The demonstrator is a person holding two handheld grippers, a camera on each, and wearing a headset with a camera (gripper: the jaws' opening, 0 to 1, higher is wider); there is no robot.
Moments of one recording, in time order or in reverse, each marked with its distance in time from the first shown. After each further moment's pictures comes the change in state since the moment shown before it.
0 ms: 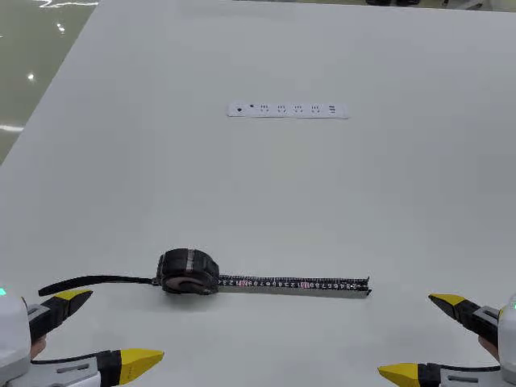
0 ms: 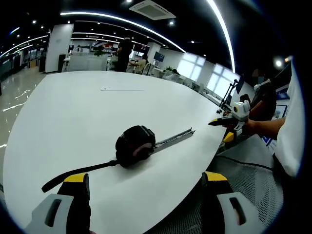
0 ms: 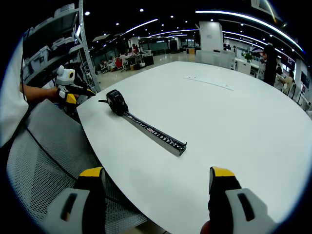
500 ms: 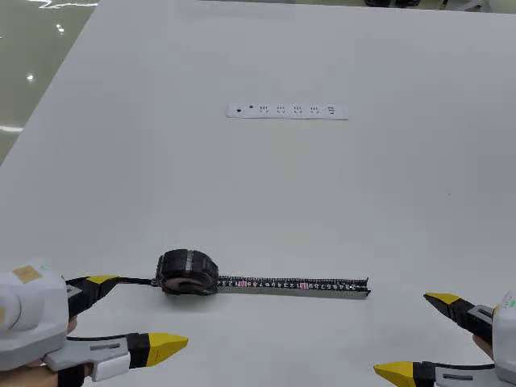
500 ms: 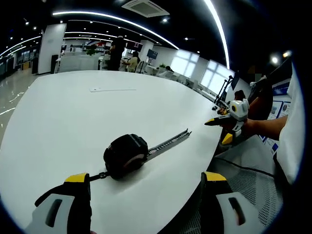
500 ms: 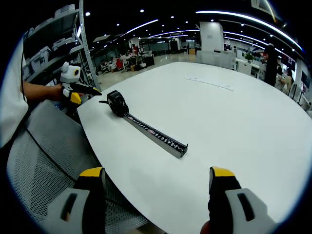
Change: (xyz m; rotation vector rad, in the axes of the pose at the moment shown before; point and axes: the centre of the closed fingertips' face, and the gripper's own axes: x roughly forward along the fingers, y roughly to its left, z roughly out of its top) left arm 0.029 -0.011 0.017 0.034 0.030 -0.047; right arm 0.002 0.001 0.003 -0.002 -0.005 0.007
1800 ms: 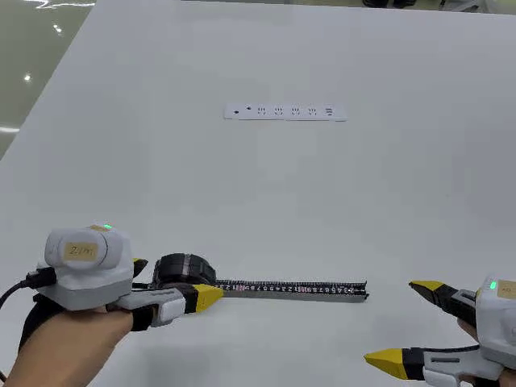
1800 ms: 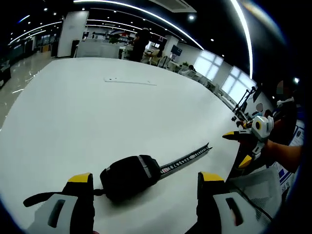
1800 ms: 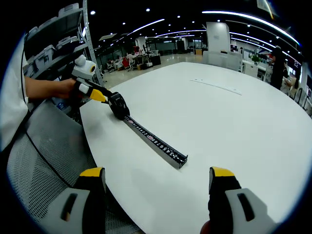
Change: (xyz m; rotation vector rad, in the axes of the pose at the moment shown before) left arm 0.058 0.017 0.017 -0.191 0.051 0.144; right arm 0.018 -0.011 0.015 -0.030 0.005 0.053
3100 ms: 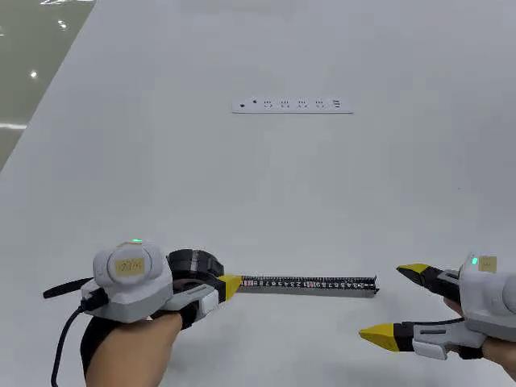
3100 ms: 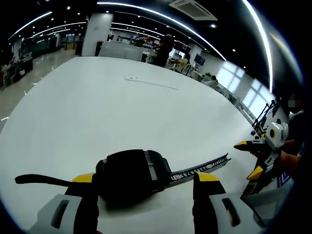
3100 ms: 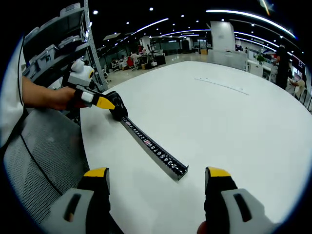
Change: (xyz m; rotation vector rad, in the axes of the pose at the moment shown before) left arm 0.025 0.011 -0.012 -0.097 -0.078 0.201; right arm 0.031 -0.007 0.005 -0.011 -0.002 0.043
